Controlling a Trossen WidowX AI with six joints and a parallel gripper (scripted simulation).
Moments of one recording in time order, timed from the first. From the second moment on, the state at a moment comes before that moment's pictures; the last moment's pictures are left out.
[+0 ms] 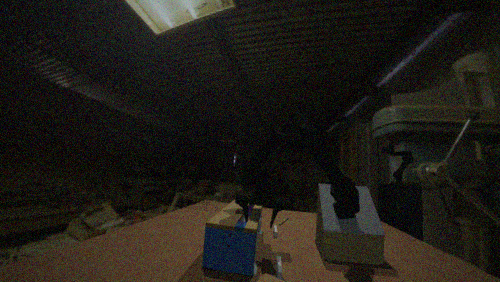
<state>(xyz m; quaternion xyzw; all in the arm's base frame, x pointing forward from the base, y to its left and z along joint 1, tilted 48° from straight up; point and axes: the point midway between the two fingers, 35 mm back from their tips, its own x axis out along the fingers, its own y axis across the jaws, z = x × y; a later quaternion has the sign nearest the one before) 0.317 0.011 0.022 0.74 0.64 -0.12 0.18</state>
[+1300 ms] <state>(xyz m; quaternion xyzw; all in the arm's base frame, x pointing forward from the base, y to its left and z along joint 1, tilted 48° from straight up) 0.318 0.047 0.061 0.74 0.64 -0.12 0.18</state>
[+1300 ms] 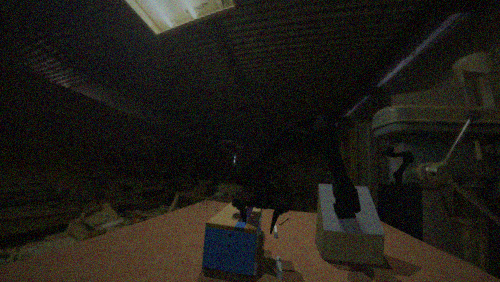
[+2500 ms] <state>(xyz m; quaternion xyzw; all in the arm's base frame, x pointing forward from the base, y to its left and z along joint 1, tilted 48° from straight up) 0.309 0.021 0.117 0.74 0.64 -0.12 0.17</state>
